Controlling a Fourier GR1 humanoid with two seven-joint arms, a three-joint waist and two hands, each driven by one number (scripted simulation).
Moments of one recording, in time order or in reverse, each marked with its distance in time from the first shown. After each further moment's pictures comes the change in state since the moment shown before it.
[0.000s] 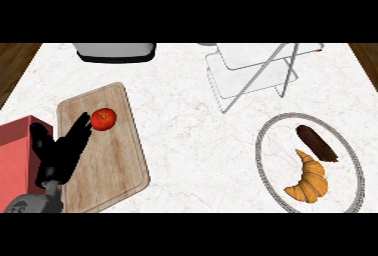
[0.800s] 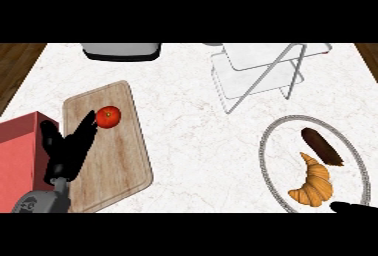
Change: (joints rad) left arm -0.024 -0.036 -0.004 0.018 -0.038 -0.006 0.001; right arm -0.506 -0.096 0.296 0.127 0.392 -0.020 0.680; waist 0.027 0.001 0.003
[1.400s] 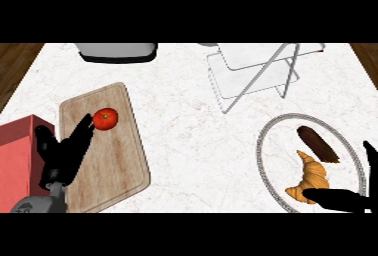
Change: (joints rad) left arm 0.035 -0.004 0.023 -0.023 -0.014 -0.011 -0.005; right arm -0.156 0.123 0.131 0.144 0.196 0.070 0.096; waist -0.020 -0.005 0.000
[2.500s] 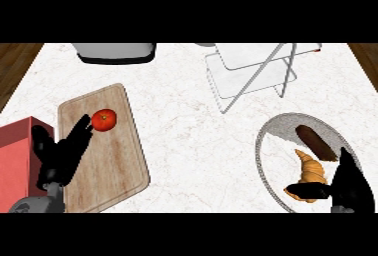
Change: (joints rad) left arm 0.004 -0.019 0.047 0.004 -0.017 -0.035 0.015; right arm -0.045 0.223 -0.028 0.281 0.256 0.028 -0.071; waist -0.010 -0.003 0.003
